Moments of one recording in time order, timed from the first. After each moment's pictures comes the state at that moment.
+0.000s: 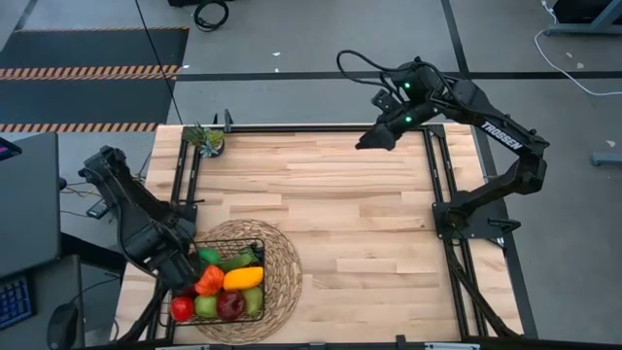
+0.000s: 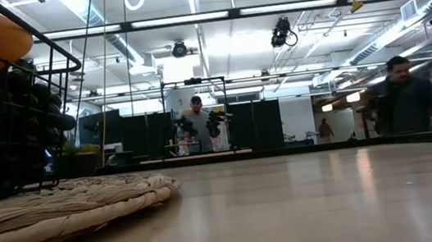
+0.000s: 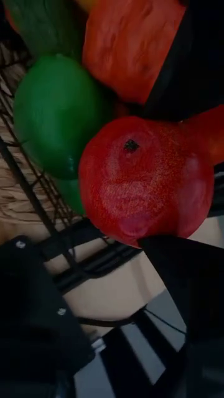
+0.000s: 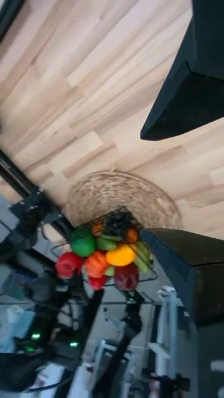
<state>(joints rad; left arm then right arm) -0.89 1.27 1.24 -1.57 0.08 -1.99 -0.51 1.36 1.69 -1.04 -0.58 0.40</state>
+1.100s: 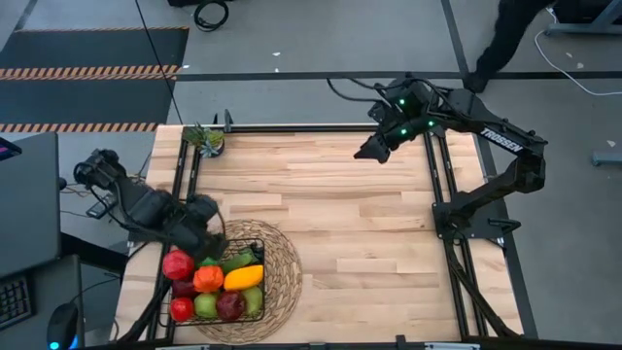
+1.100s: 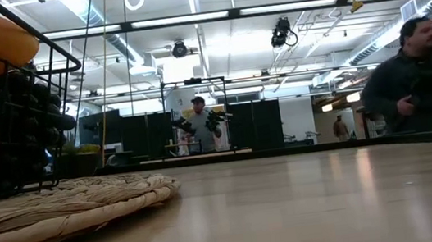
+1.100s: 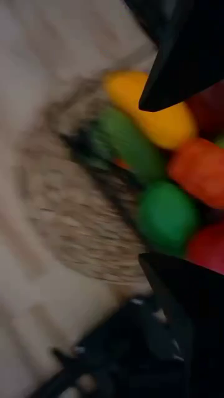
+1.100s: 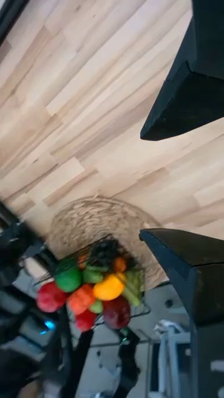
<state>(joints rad) -0.60 1.27 1.46 -1.57 -0.21 -1.56 -0.37 1.36 1.69 -1.11 -0.36 0.46</state>
